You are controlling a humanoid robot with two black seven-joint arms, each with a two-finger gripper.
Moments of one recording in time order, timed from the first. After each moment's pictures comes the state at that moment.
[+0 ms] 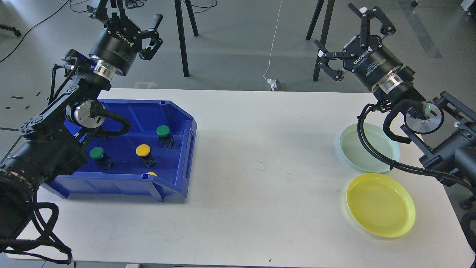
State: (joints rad) left arm -0.85 0.29 -0.81 -0.68 0.30 -0.49 -0.49; right arm 0.80 -0.41 0.79 0.93 0.14 0.49 0.10
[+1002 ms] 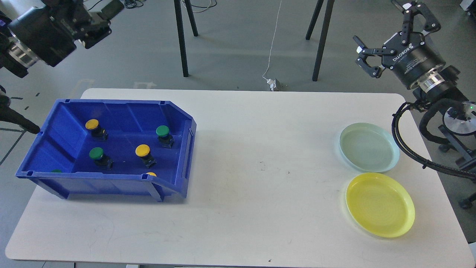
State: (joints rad) left arm -0.87 0.87 -0.69 -1.20 0.93 -0.49 -0.49; right arm 0.75 -0.56 0.83 0.94 0.15 0.49 0.10
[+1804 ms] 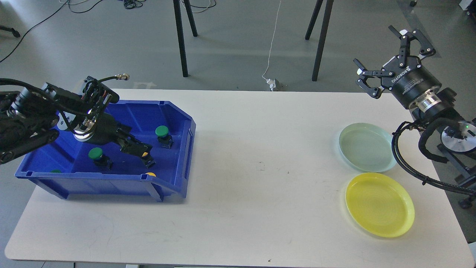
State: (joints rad) left arm -1.22 0.63 0.32 -0.90 1.63 -0.35 -0.49; right arm 0.66 -0.56 0.83 0.94 0.15 0.49 0.11
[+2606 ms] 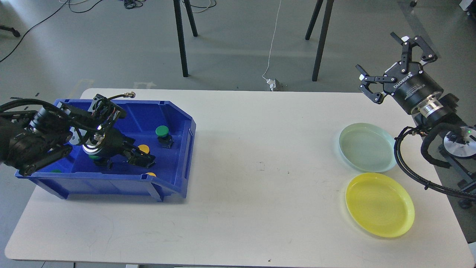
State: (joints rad) left arm -1.13 0.55 0.32 -0.77 1.62 -0.31 -0.49; right arm 0.64 -0.57 0.83 0.94 0.15 0.49 0.11
